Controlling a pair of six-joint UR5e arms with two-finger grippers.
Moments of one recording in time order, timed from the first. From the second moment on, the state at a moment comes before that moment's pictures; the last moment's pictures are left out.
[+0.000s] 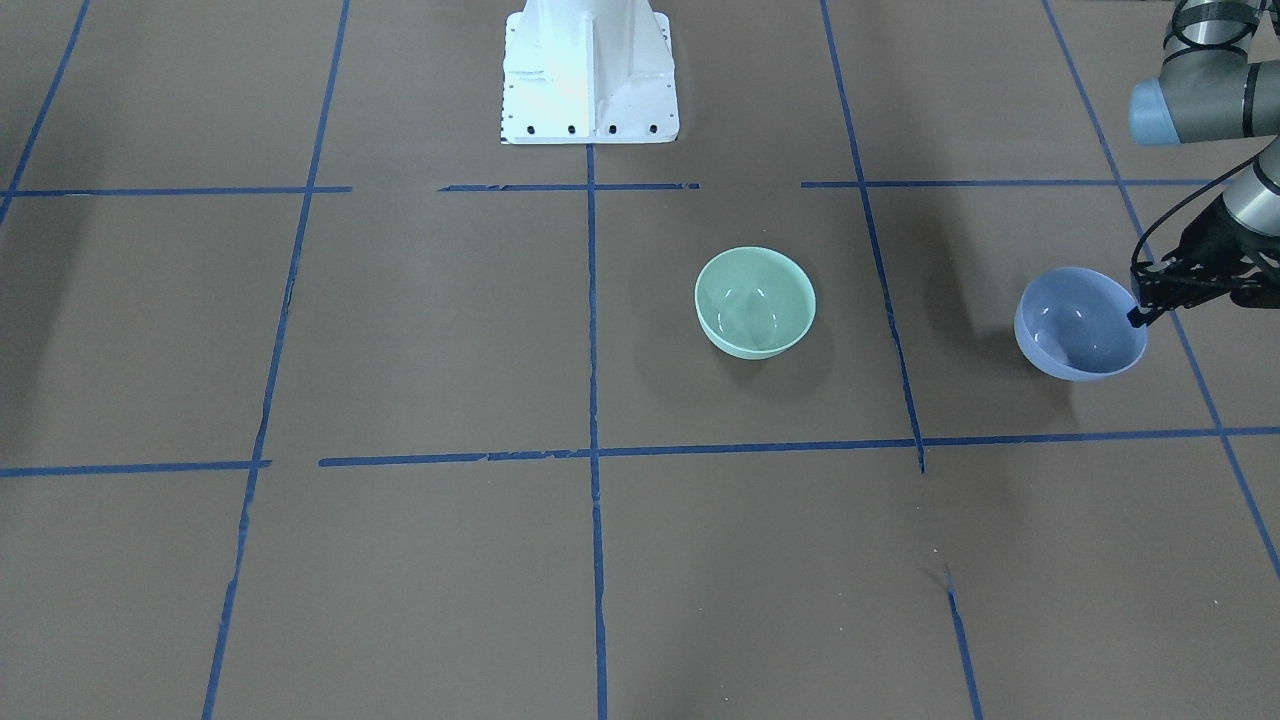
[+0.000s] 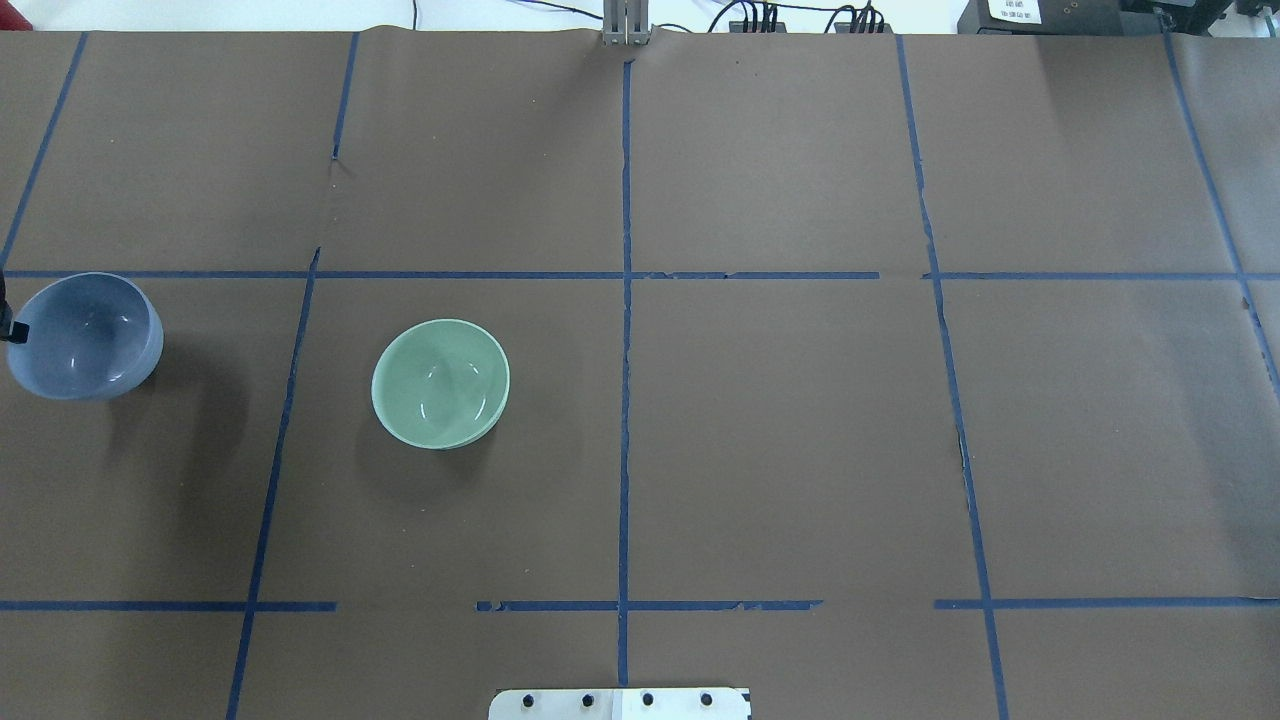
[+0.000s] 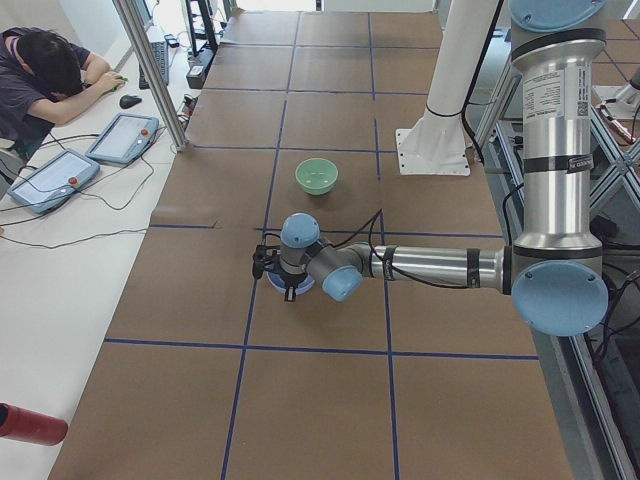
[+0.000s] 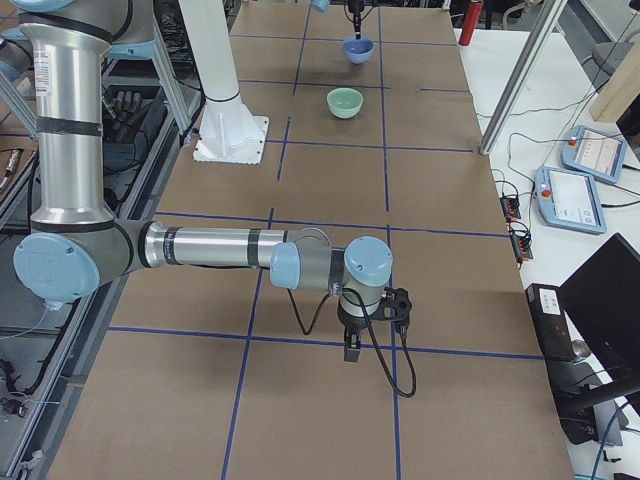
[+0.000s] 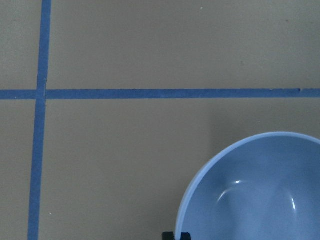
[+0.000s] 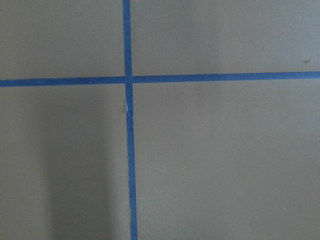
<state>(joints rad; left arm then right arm) -1.13 -1.47 -1.67 -2.20 -2.21 -0.70 1.58 -1.62 1.64 -1.63 2.28 0.02</state>
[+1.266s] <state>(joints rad) -0.68 -1.83 -2.02 -1.74 -2.02 -1.53 1.58 -1.62 1.64 -1.63 2.28 0.02</state>
